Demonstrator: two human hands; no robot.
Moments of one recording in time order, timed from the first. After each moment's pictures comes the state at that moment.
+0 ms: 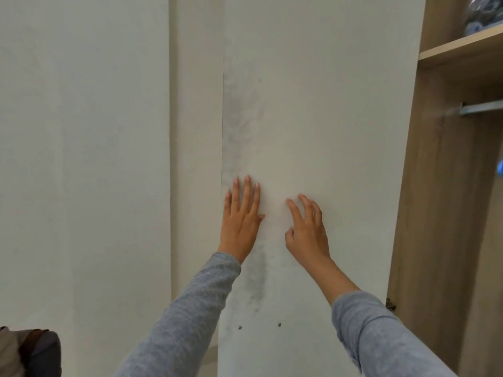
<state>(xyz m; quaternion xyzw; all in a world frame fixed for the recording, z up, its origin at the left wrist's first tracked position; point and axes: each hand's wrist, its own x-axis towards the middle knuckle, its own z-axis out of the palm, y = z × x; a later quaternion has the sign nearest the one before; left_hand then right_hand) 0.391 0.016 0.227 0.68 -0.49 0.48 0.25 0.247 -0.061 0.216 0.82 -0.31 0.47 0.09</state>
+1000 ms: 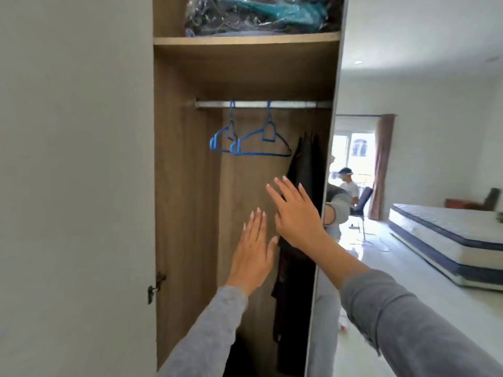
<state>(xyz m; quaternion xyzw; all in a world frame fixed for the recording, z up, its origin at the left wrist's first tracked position) -0.034 -0.042 0.162 0.31 -0.84 0.00 0.45 -0.141 0.010 0.254 0.66 -0.63 0.21 0.36</state>
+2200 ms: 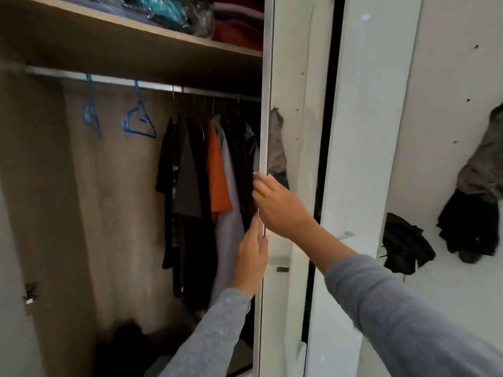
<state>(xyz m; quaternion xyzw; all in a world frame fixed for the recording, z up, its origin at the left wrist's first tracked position) -0.055 0.179 0.129 0.02 -0.79 -0.45 0.42 -0.115 0.251 0.238 0.52 -0.70 -0.04 0.49</state>
